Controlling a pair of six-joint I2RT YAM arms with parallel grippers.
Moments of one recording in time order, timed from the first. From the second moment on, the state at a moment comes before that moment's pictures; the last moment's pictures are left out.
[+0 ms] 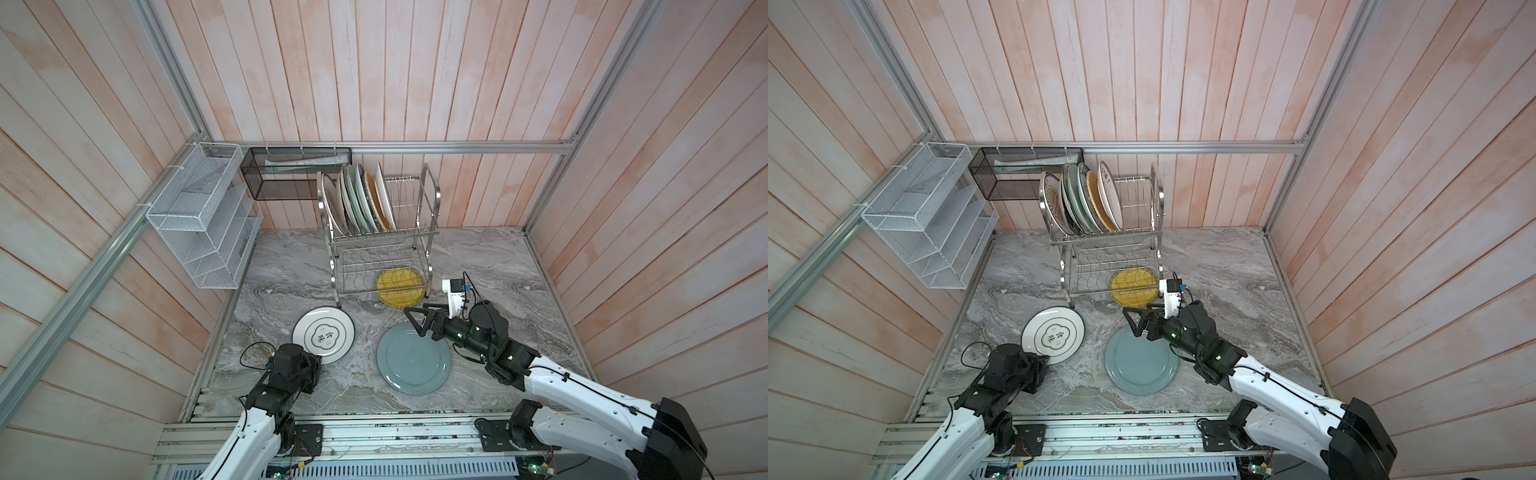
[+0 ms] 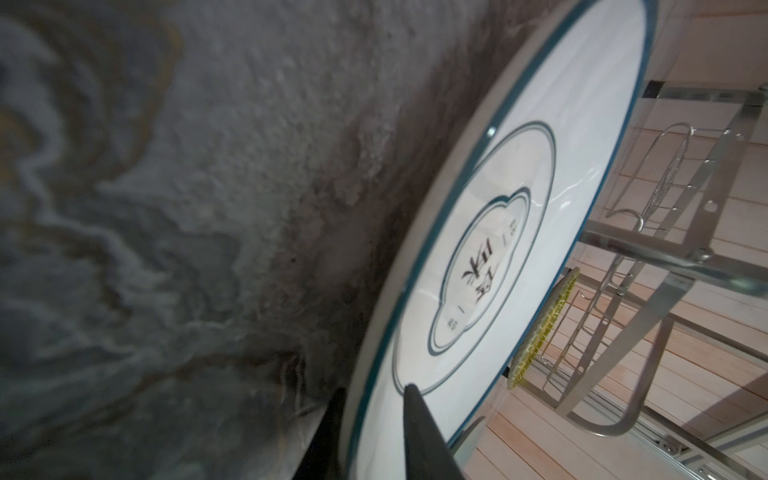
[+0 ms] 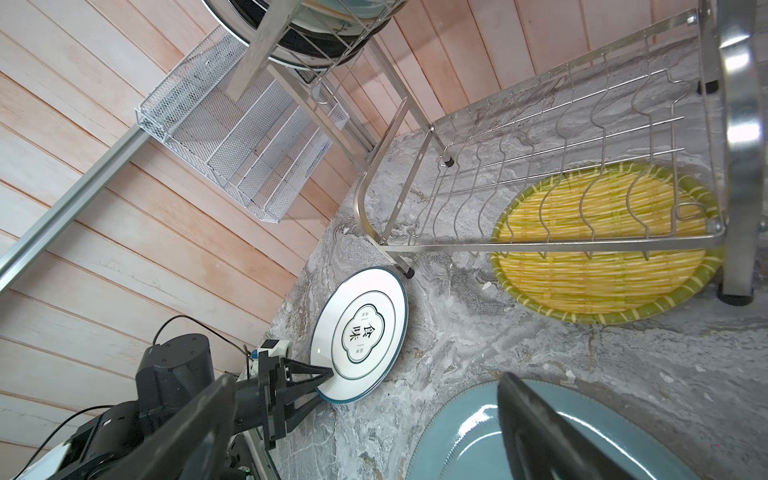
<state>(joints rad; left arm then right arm) -0.25 0.58 0.10 -0.33 0.12 -1.61 0.81 0.98 0.55 0.25 -0.10 0.71</state>
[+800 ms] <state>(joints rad) -0.25 0.30 0.35 -0.94 0.04 -1.52 0.81 0.93 0.55 0.20 -0.03 0.54</state>
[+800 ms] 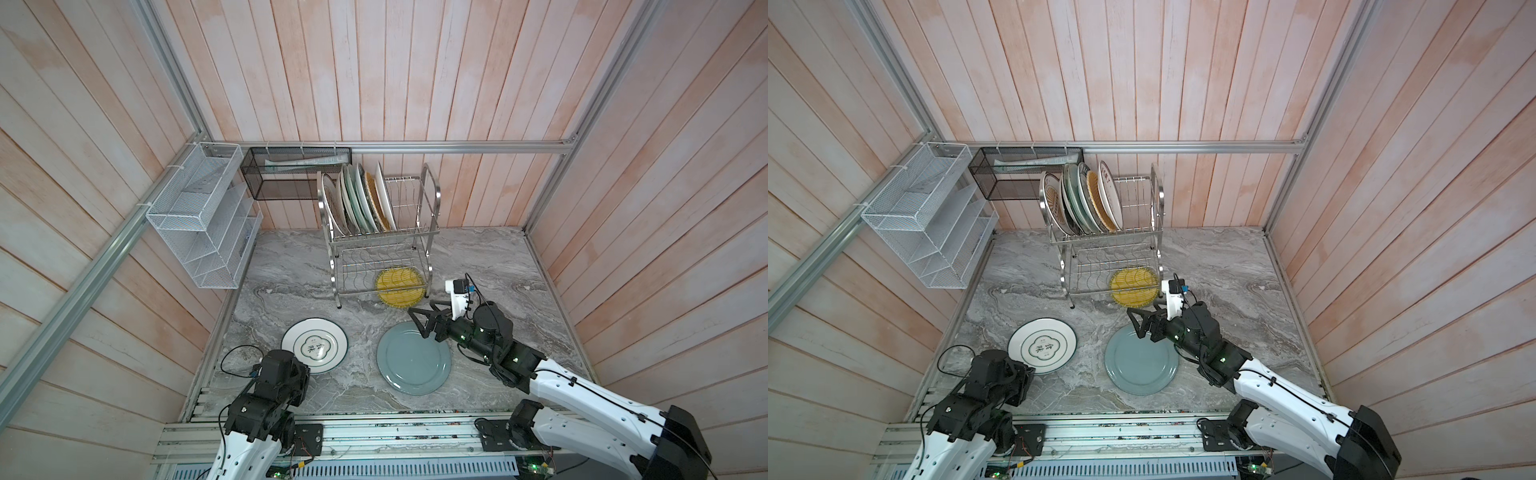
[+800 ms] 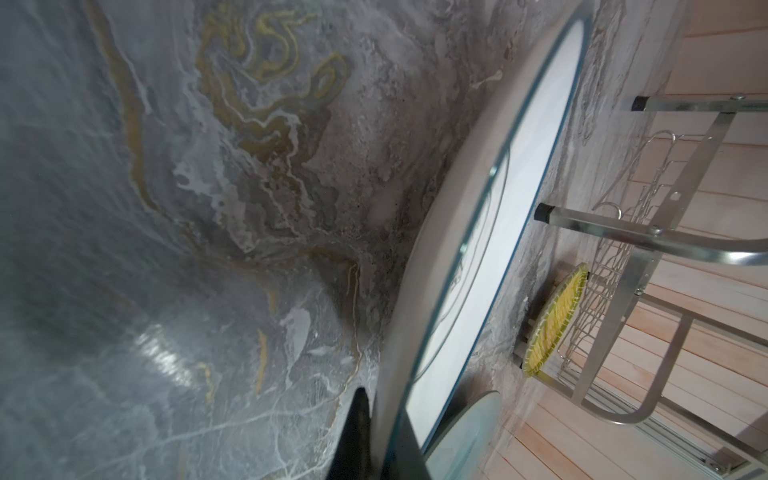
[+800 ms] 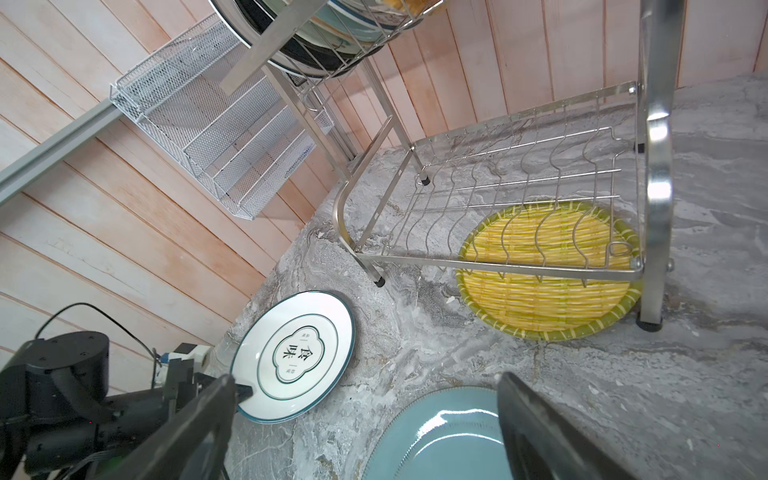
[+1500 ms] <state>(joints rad) -0.34 0.75 0.94 -1.09 0.03 -1.38 0.95 1.15 0.63 0.34 -0.13 -0.26</state>
